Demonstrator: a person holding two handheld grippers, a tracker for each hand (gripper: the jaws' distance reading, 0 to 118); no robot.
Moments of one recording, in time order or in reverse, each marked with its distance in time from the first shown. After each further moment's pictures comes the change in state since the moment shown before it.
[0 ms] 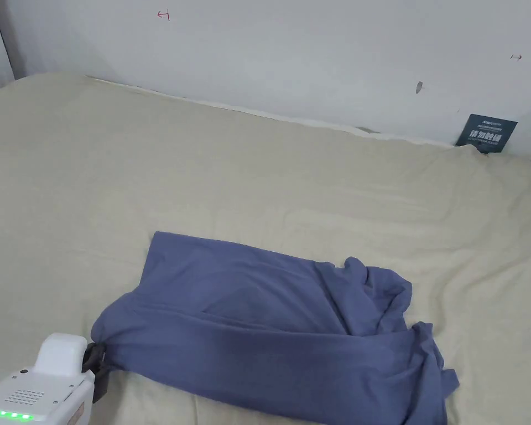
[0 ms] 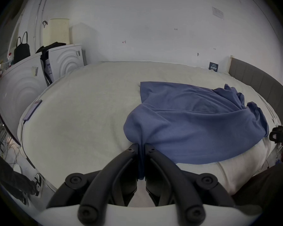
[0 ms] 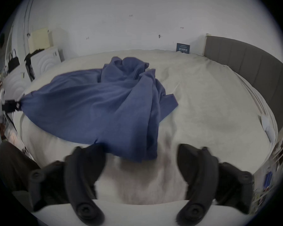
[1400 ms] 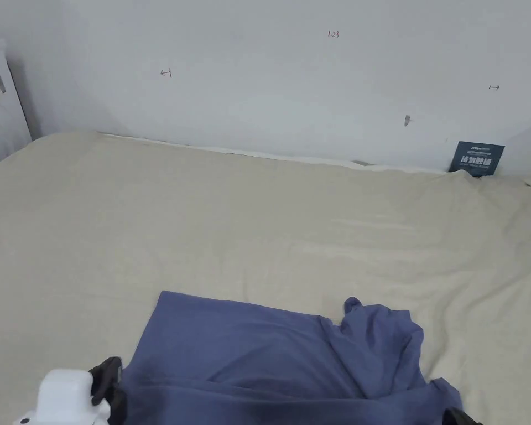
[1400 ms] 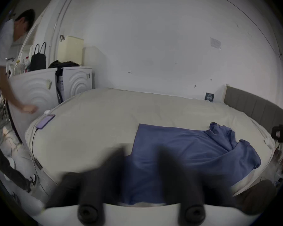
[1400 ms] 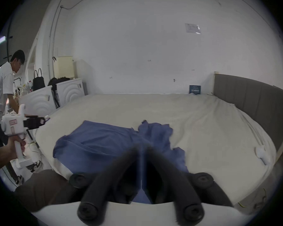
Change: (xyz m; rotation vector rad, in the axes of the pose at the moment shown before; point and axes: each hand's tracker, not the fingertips) left arm 0.018 0.032 0.081 0.277 -0.051 0.072; right arm -0.039 0.054 0.136 0.391 0.164 -0.013
